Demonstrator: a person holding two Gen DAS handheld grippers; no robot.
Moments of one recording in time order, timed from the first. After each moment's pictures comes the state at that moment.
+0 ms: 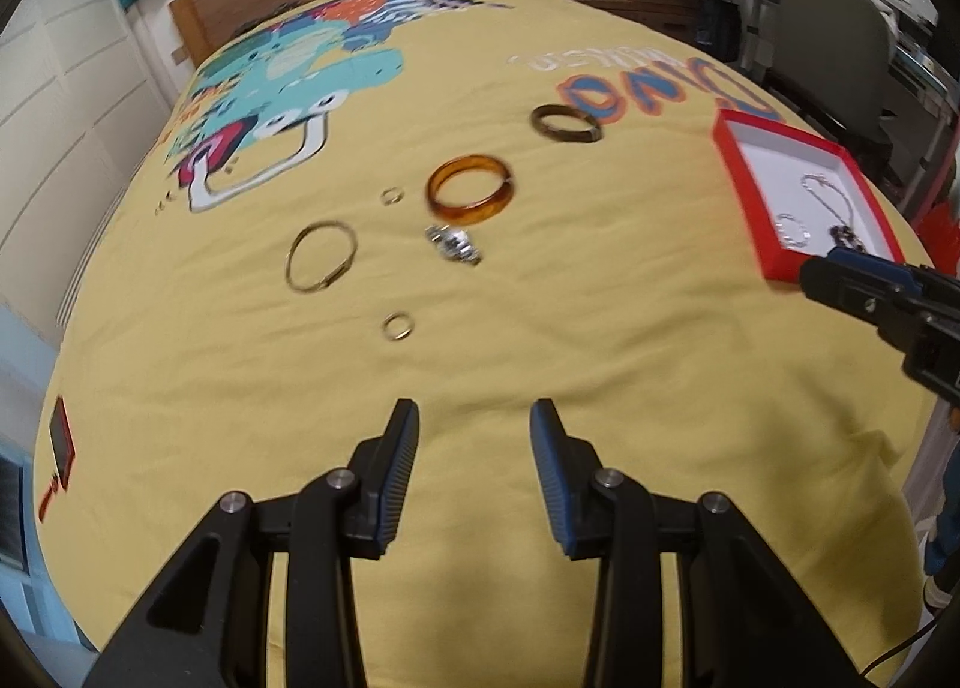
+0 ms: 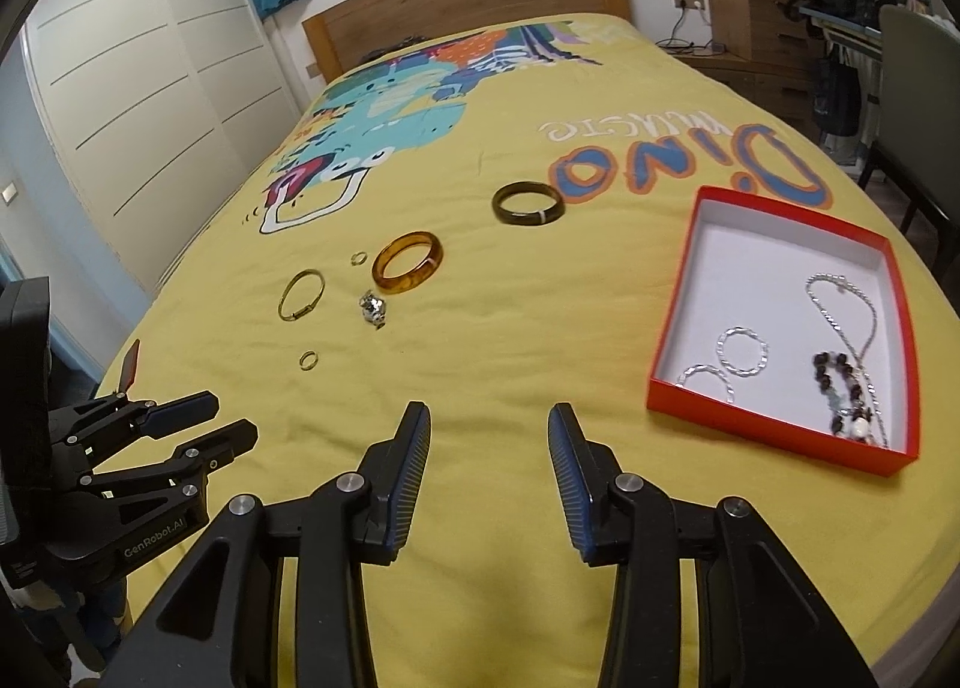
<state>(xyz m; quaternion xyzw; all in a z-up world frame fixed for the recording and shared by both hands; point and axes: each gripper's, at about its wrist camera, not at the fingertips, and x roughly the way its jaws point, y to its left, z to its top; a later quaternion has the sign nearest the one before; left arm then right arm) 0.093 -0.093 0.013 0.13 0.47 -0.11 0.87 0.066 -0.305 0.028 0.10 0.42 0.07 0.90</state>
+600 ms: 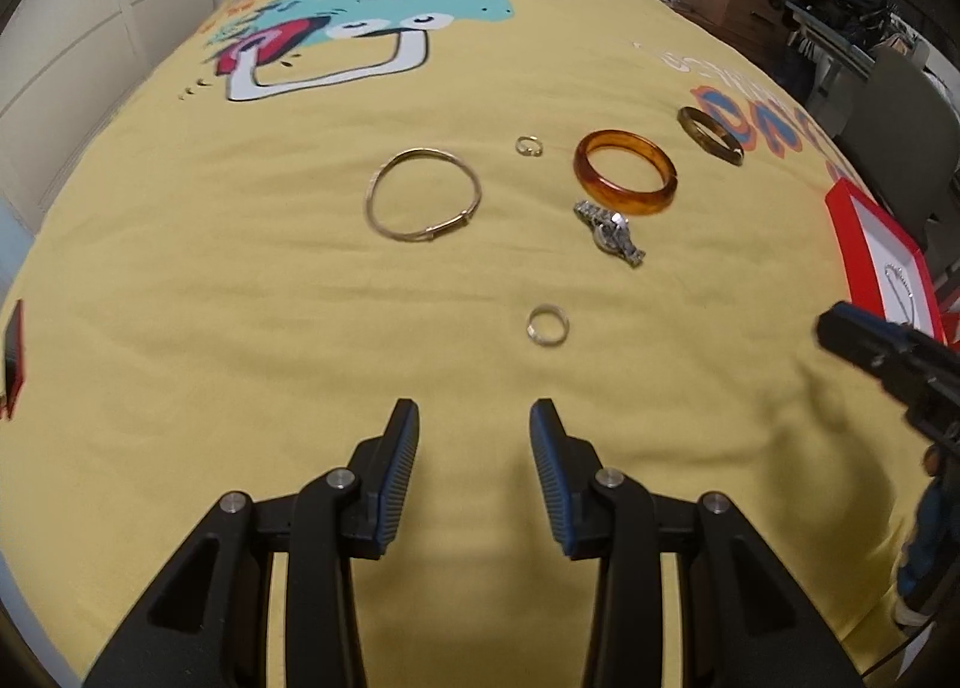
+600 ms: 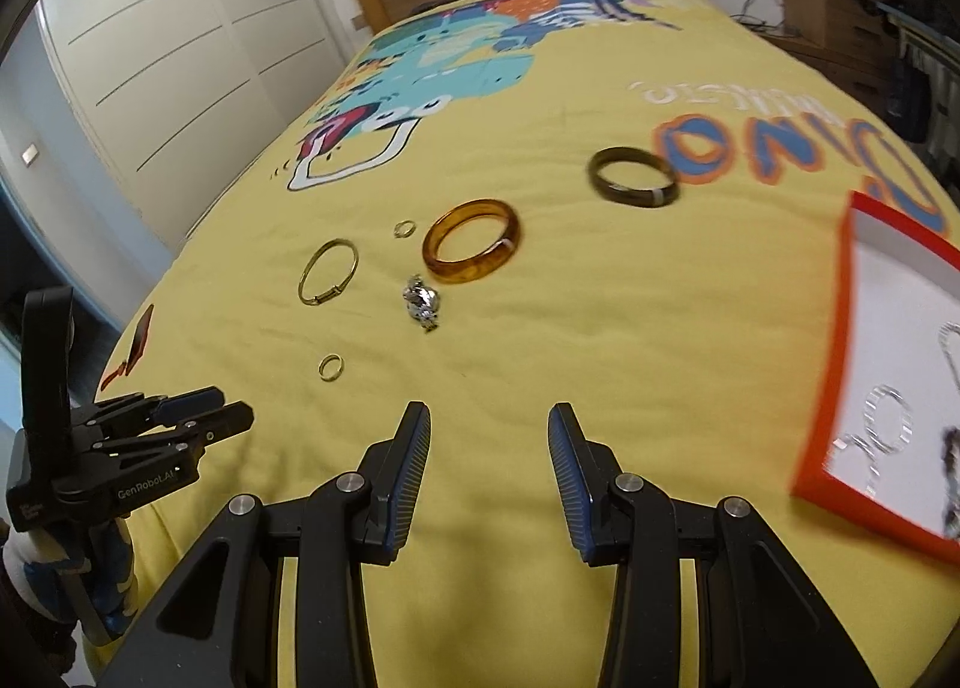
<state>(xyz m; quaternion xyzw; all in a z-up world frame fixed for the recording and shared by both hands) 0.165 -0.012 -0.032 0.01 0.52 -0.08 0.85 0.146 -0.251 -0.015 0.08 0.46 0.13 0.87</state>
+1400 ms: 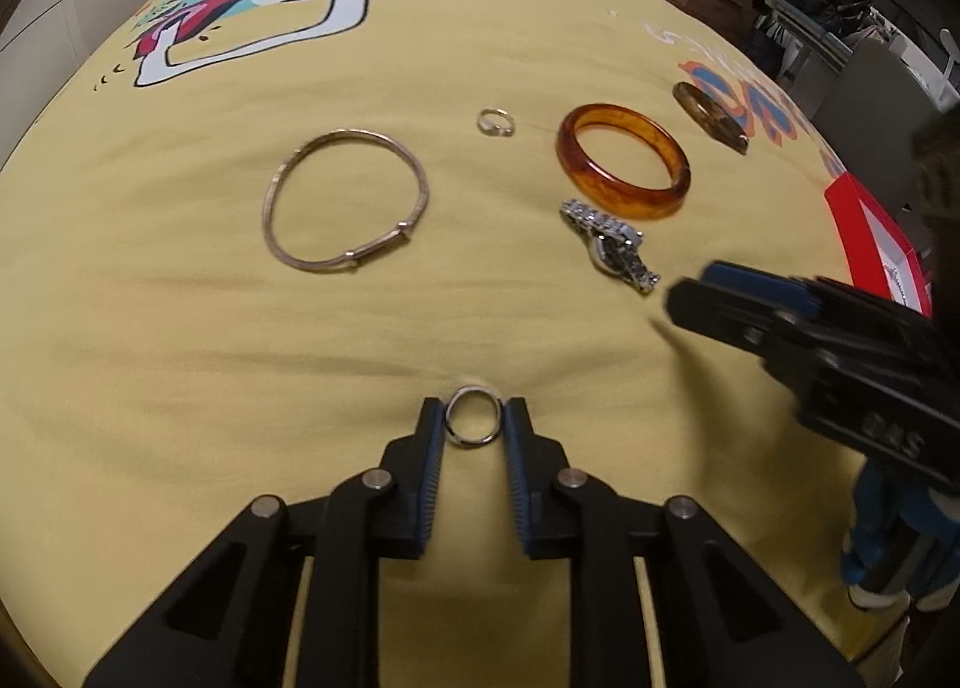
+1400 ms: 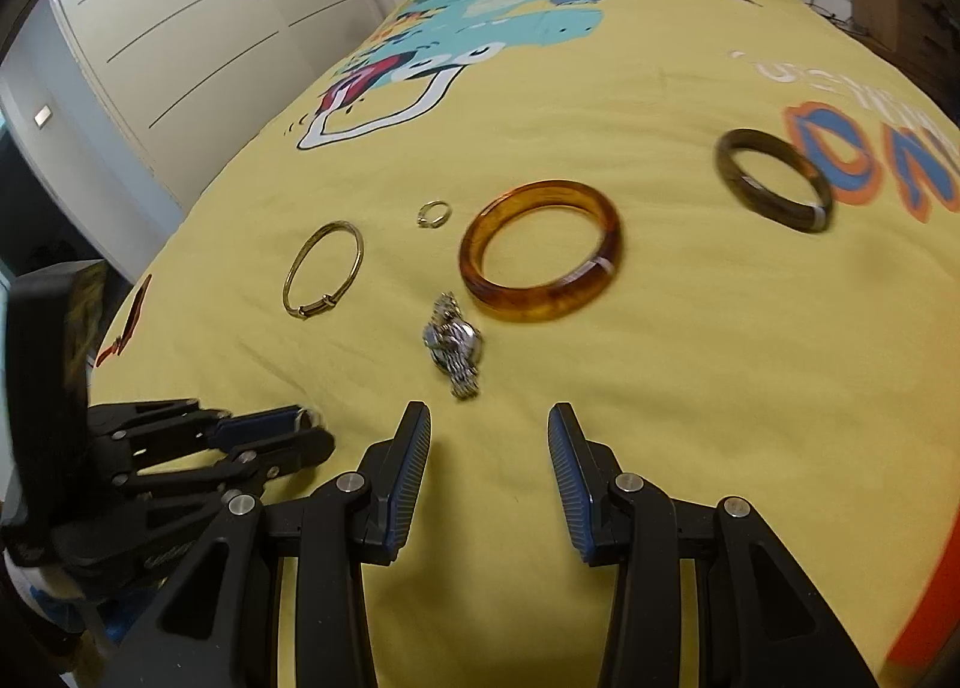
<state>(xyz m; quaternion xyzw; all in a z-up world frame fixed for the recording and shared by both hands) 0.217 -0.020 -0.073 0.00 0.53 -0.14 0.83 0.233 -0.197 -0.066 0.06 0.49 0.19 0.85</state>
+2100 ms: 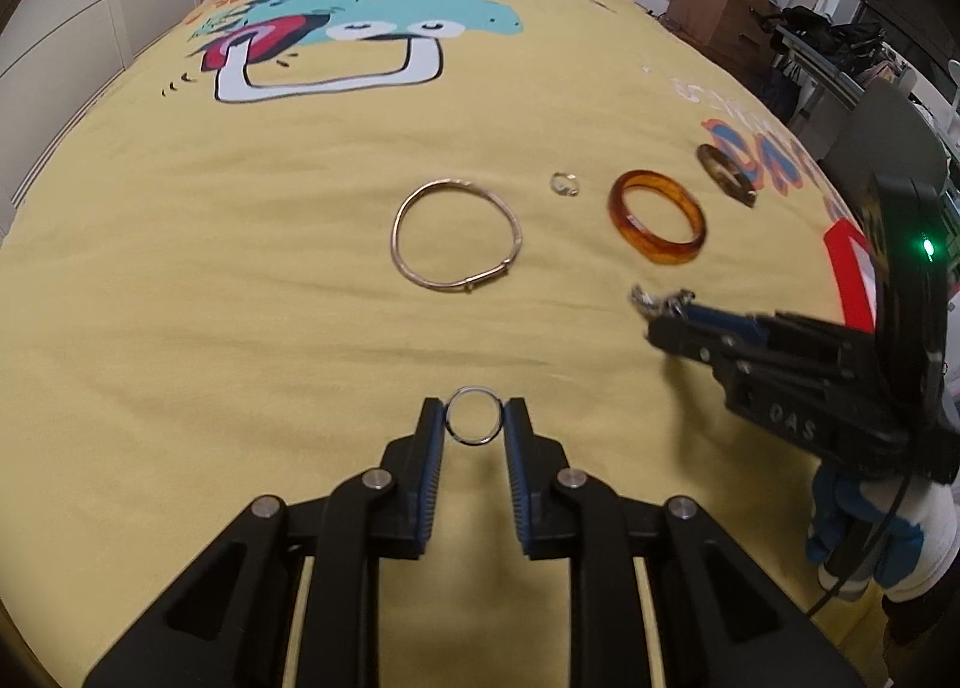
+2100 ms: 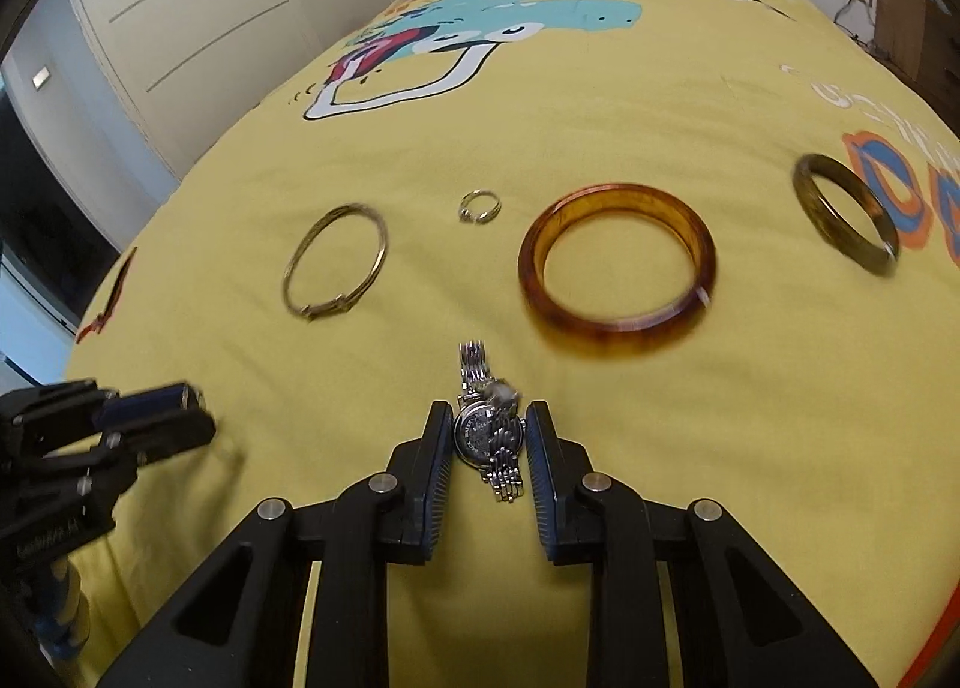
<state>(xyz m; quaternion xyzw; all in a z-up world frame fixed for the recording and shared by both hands) 0.196 0.022 -0.031 -0.01 0.51 -0.11 0.86 0.246 -0.162 -0.074 0.02 0.50 0.19 0.85</state>
